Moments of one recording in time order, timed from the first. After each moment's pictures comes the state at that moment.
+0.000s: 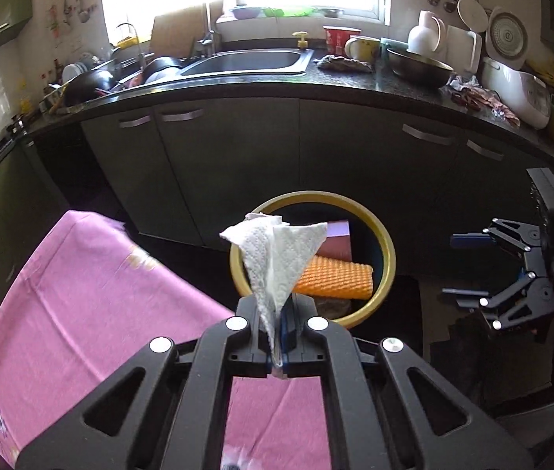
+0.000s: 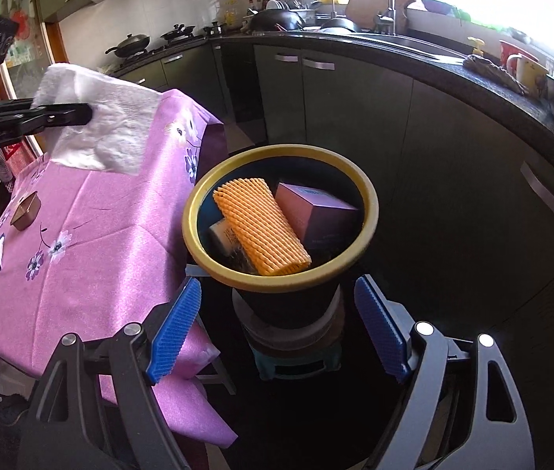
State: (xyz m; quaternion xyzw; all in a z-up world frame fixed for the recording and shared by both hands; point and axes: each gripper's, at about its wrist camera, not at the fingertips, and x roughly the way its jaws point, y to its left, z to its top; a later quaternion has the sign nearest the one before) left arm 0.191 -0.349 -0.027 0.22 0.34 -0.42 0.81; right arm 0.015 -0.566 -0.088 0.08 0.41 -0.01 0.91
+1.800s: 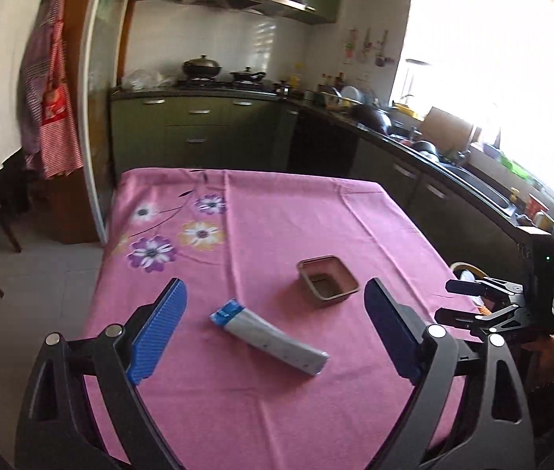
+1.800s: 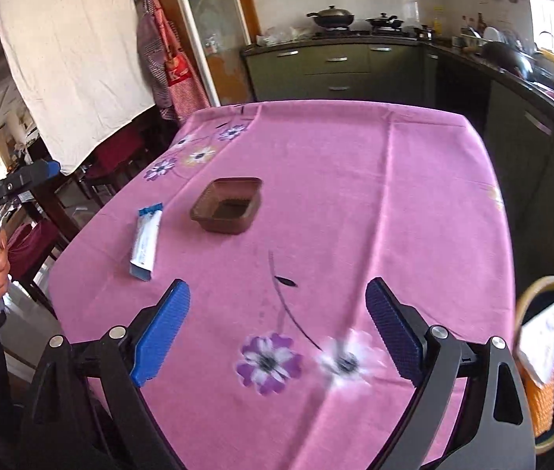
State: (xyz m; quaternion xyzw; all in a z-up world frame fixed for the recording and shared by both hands) left arm 0.057 0.059 -0.016 -0.08 0.29 -0.04 0.95; right arm 0.119 -0.266 -0.059 -0.01 0.39 0.32 0.86
